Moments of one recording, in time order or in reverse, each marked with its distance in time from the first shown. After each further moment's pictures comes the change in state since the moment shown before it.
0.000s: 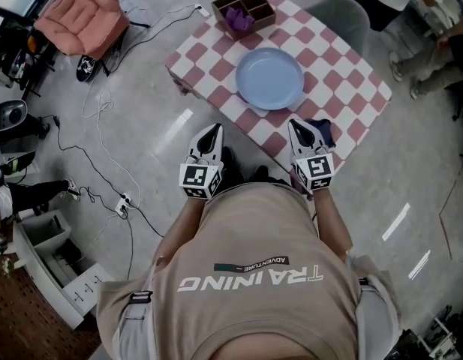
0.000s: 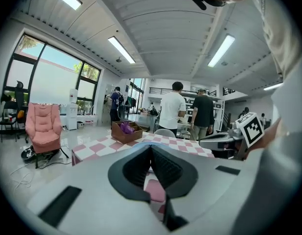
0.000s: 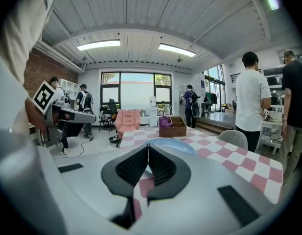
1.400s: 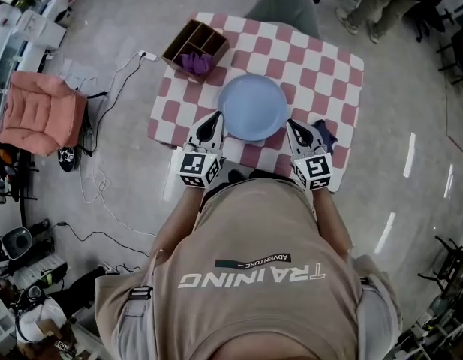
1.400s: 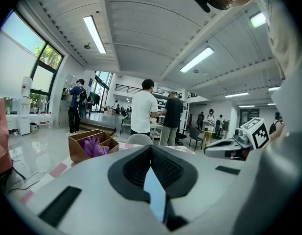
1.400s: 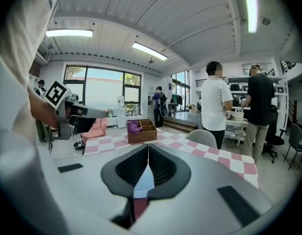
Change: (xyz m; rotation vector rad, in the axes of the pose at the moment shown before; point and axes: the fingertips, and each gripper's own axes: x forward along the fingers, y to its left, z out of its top) left arm 0.169 0.034 0.073 0.075 0.014 -0.463; right arm 0.043 -0.051 0.029 0.104 0.013 -0.413
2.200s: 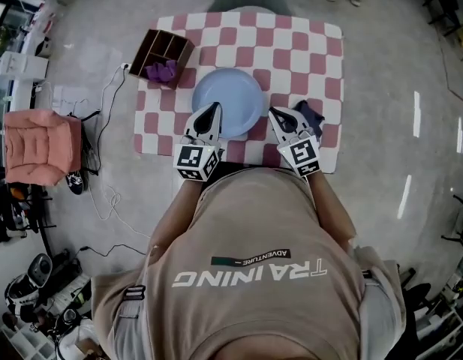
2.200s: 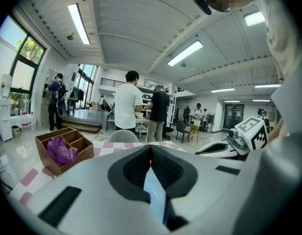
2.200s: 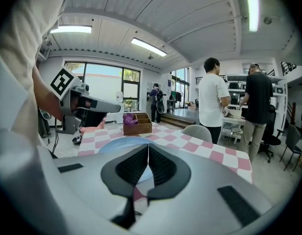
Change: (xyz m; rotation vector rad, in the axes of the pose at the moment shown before) left arm 0.065 -0.062 -0.005 0.065 0.072 -0.166; right arm -0.003 -0.023 -0.026 -0.004 0.043 -0.013
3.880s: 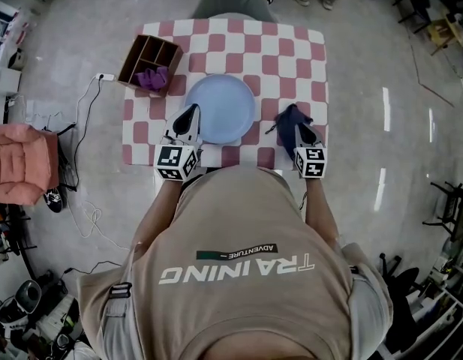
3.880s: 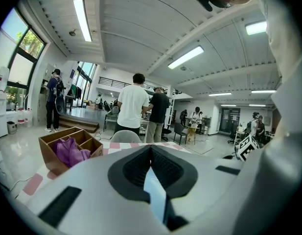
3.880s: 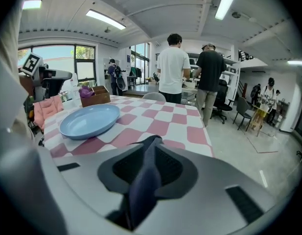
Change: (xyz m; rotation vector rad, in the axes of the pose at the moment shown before) left arm -0.013 0.062 -0.002 -0.019 -0.015 -0.052; right arm -0.065 -0.073 -0.132 0.269 0.300 -0.447
